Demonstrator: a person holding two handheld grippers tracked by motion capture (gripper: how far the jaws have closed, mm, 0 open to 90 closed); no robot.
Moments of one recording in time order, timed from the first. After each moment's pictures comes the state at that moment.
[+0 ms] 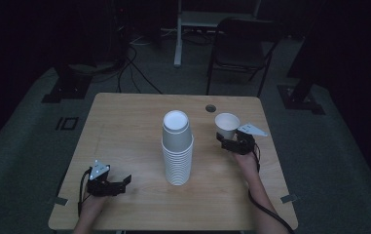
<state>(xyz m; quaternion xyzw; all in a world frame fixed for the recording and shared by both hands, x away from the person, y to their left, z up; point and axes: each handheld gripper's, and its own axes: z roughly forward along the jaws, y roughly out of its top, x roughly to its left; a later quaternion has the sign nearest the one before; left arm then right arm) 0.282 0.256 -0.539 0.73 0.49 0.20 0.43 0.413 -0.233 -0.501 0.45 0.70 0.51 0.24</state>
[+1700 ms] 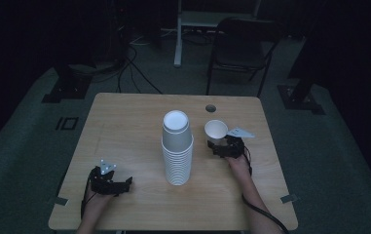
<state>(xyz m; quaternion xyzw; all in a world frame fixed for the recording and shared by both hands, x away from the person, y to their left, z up) 0.293 0.245 -0.549 0.76 0.53 0.20 0.32 0.425 -0.214 -0.541 0.44 0.74 0.48 0.18</state>
